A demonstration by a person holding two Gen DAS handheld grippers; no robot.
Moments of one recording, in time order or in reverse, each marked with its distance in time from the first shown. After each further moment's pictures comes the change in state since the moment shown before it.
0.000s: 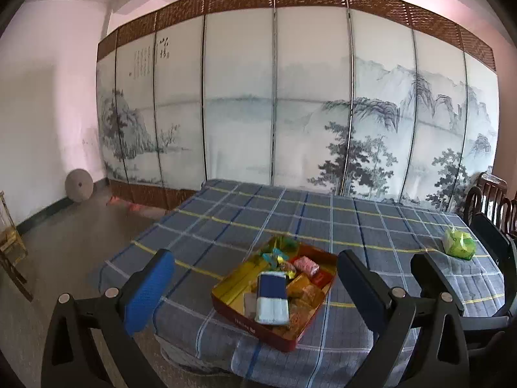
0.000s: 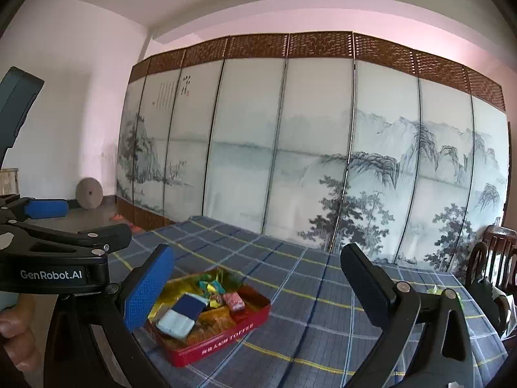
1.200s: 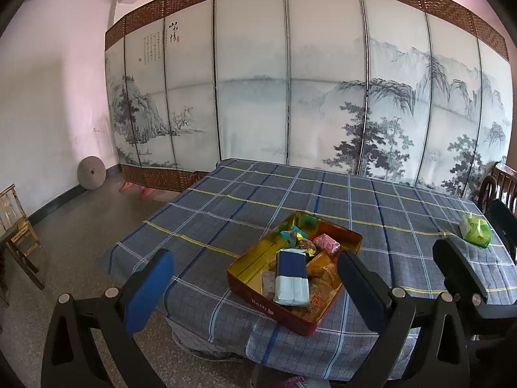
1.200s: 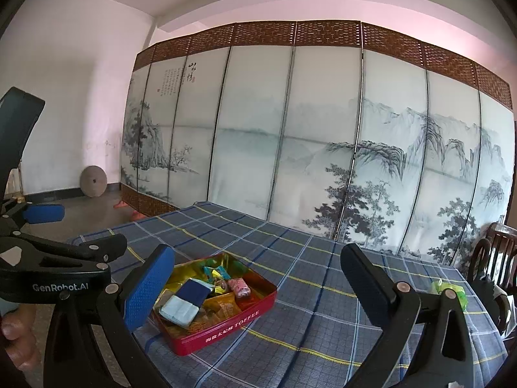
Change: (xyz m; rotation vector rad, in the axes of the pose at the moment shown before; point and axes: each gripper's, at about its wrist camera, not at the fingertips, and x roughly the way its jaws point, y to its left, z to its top) left arm 0.010 0.009 -0.017 0.008 0.074 0.068; right arm 0.008 0.002 -0.009 -0.002 0.044 0.027
